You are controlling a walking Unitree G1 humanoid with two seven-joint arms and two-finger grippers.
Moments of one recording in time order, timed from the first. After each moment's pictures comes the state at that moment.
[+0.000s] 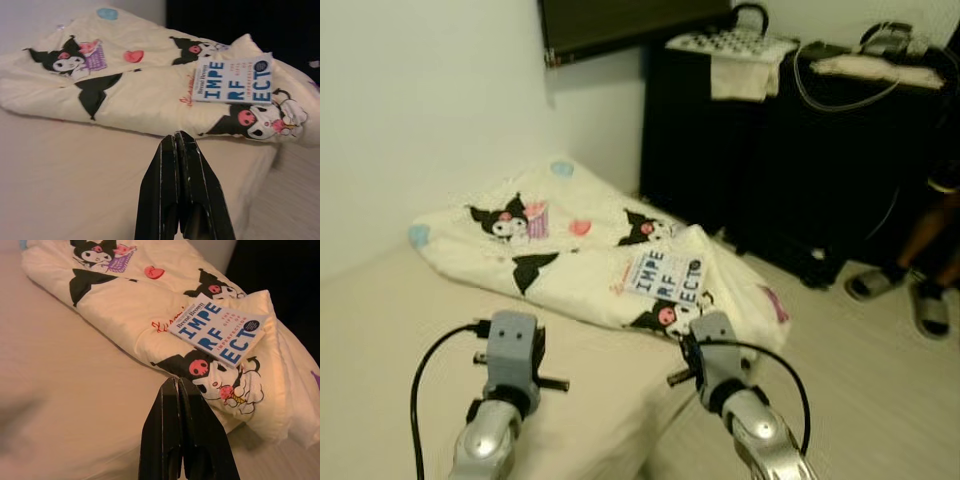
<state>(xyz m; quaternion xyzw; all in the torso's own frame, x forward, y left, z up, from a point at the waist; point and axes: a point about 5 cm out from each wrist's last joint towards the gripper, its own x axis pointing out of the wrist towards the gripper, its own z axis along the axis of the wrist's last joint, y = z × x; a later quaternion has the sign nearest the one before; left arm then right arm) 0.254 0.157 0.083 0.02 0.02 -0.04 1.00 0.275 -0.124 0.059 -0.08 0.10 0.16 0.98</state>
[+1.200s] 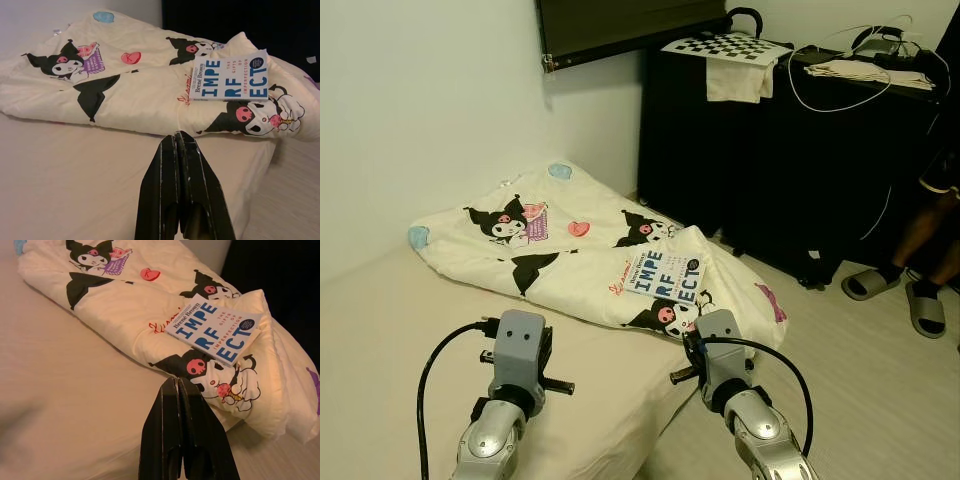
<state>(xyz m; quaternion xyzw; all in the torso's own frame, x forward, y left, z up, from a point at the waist) 0.255 0.155 0.085 0.04 0.02 -0.05 1.00 0.275 -0.125 0.059 -0.07 0.10 0.14 0.98</state>
